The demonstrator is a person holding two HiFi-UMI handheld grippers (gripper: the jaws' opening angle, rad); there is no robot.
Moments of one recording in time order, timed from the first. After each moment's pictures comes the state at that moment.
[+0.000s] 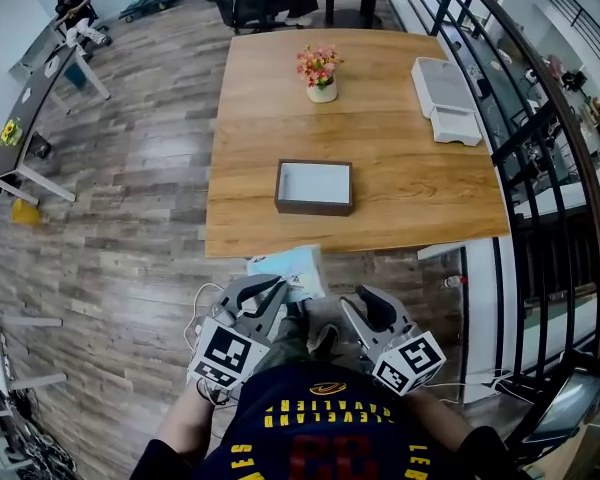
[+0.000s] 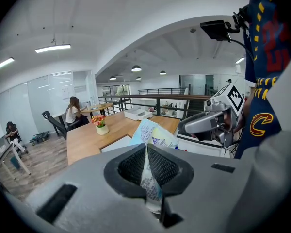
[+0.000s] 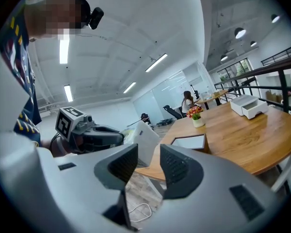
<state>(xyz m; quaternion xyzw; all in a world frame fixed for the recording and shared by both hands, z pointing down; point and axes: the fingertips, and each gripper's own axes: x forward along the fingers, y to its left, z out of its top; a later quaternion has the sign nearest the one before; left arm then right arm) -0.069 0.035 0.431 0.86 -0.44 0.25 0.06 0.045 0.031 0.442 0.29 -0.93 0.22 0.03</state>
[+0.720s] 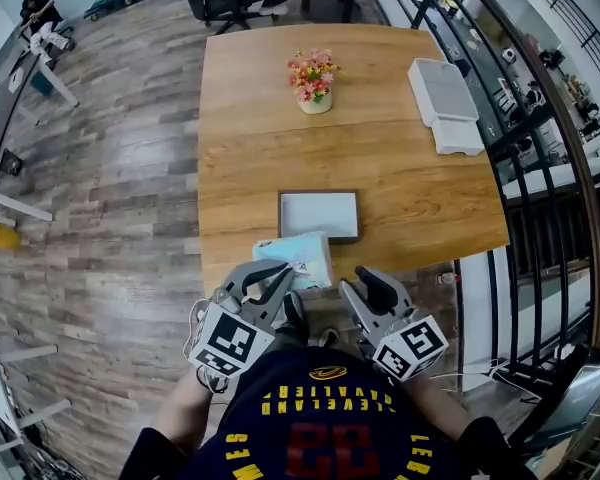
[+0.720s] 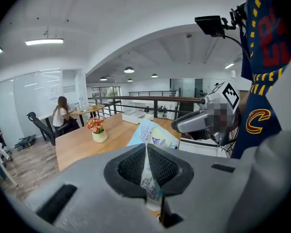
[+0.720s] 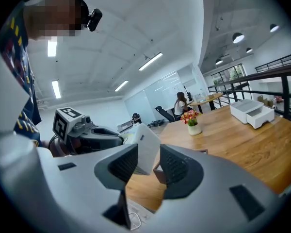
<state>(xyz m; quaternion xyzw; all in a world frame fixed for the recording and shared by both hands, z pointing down) -0.114 -0.083 0.444 0.89 -0.38 0.24 0.07 -0.014 -0.089 0.437 0.35 -0.91 0.21 0.05</state>
